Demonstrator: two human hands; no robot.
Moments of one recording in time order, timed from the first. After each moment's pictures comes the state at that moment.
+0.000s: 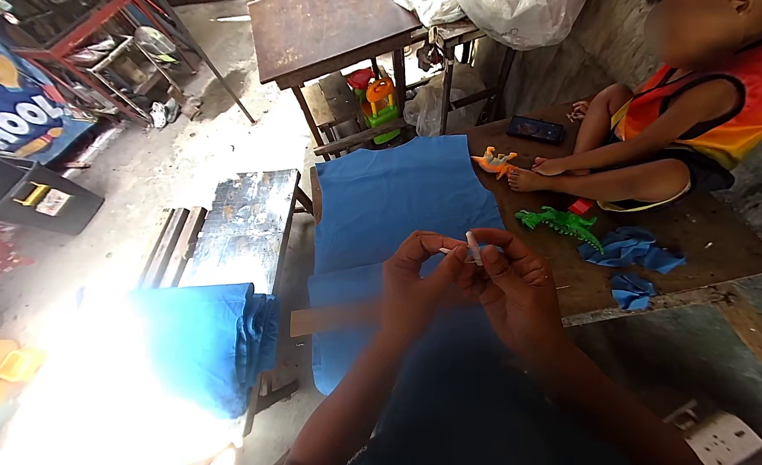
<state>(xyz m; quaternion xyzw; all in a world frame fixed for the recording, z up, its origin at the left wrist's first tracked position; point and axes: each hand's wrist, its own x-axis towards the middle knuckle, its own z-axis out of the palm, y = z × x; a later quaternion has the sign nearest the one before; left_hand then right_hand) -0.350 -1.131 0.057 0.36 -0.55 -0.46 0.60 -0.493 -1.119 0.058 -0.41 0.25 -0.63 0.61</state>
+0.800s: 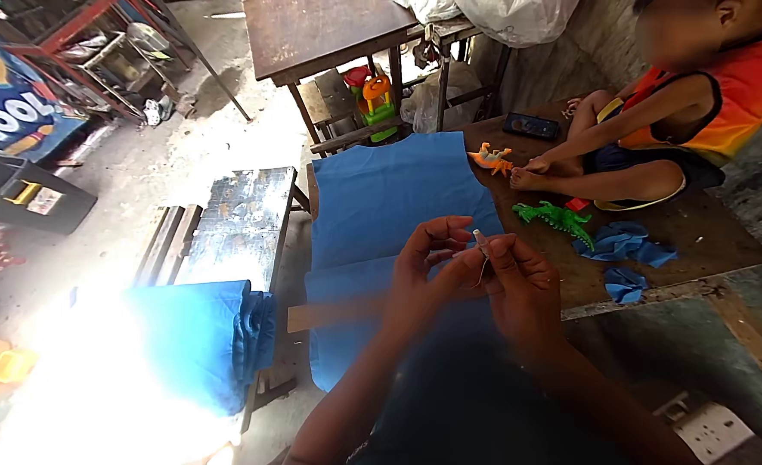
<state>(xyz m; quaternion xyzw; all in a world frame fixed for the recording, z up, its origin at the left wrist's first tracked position) -0.351 -1.125 0.062 0.32 -0.57 -0.53 0.54 -0.498 -1.114 0.049 -0.50 0.30 -0.65 0.49</state>
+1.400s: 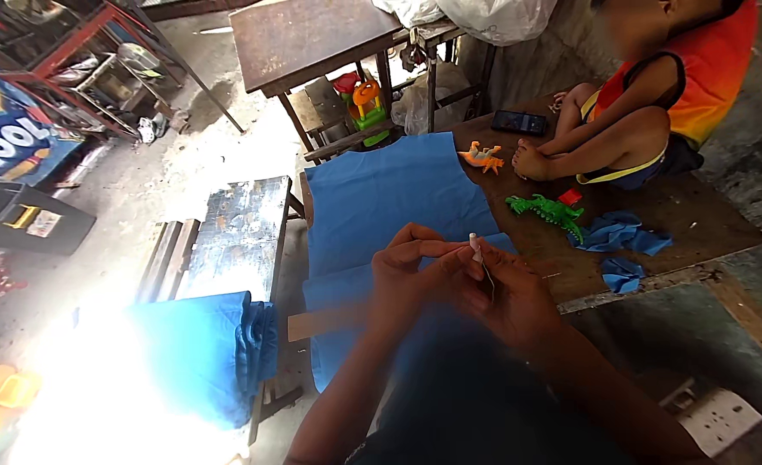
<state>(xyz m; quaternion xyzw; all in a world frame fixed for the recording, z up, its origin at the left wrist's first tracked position) -0.350 -1.131 0.064 0.30 -0.56 -0.50 0.59 -0.507 -1.114 0.061 -0.36 0.20 -0.52 0.75</state>
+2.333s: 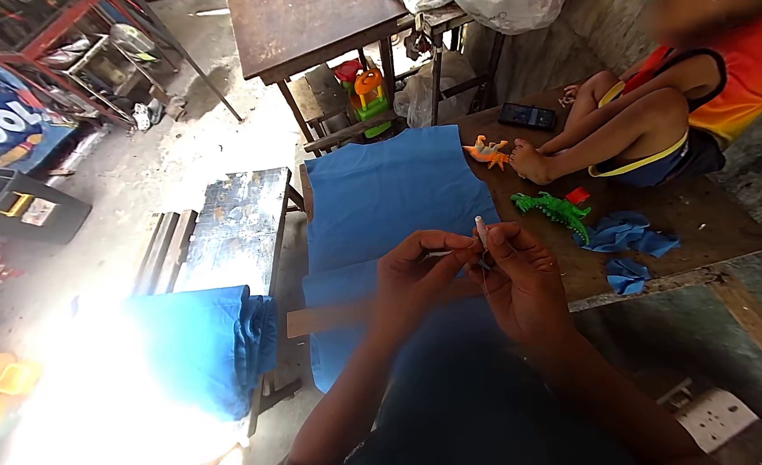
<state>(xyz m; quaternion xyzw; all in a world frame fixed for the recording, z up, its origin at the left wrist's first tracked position) -0.347 -1.134 0.057 0.28 -0.55 -0.54 0.57 -0.500 -1.122 0.058 -0.36 0.29 -0.66 0.59</state>
